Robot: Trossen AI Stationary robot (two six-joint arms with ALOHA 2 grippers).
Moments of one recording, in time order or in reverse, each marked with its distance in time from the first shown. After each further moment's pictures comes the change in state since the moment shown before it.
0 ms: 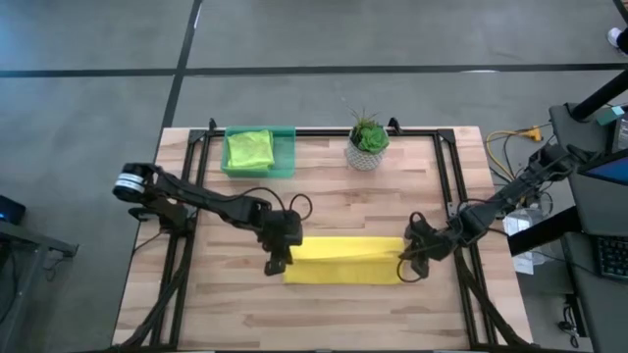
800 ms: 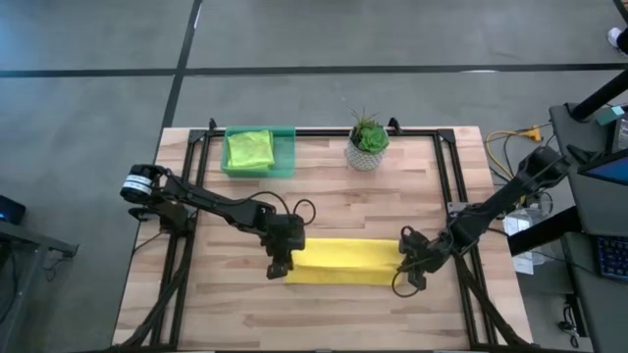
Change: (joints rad) left arm -0.016 0.065 -0.005 0.055 0.057 -0.028; right arm 0.055 0.236 -0.004 0.200 -0.070 -0.009
